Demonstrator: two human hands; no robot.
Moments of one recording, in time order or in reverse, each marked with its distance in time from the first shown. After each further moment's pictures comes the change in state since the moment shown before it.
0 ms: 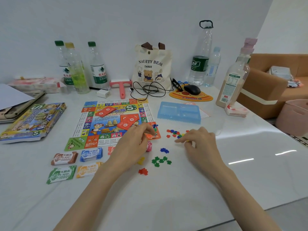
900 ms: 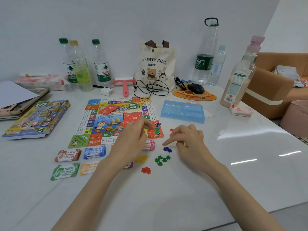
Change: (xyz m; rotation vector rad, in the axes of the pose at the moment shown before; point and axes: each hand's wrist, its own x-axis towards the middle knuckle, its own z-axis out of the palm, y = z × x) left_hand 0.002 -0.003 -0.007 -0.037 0.051 0.010; right_hand 0.009 -0.023 0.012 0.085 -0.139 -0.127
